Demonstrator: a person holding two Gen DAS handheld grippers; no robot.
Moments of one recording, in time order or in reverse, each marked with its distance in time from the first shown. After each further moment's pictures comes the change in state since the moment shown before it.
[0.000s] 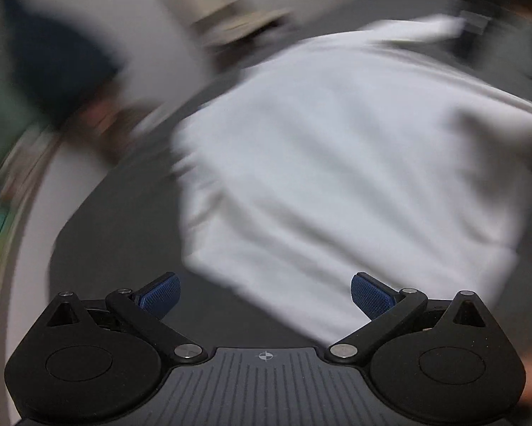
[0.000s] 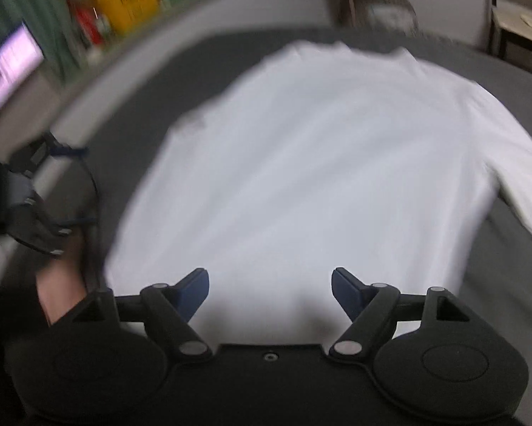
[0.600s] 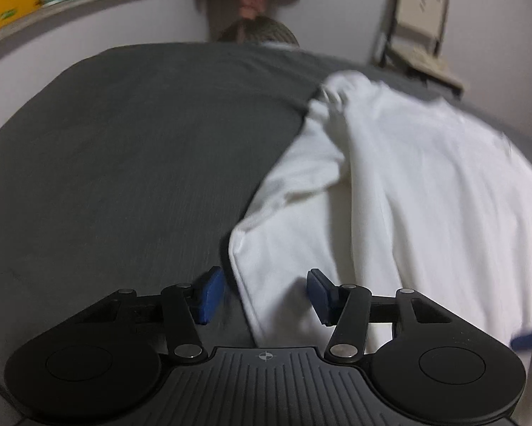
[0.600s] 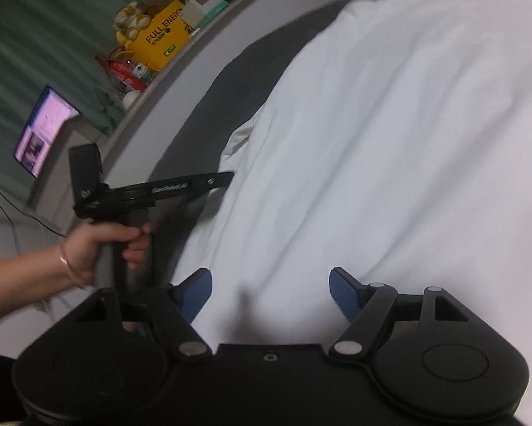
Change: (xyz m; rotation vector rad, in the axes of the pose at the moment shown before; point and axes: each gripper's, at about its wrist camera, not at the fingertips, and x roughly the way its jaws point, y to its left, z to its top) left arm 0.146 0.047 -0.017 -0.797 0.027 -0.031; right arm 0.139 -0.014 -0.004 0.186 -0.003 0.389
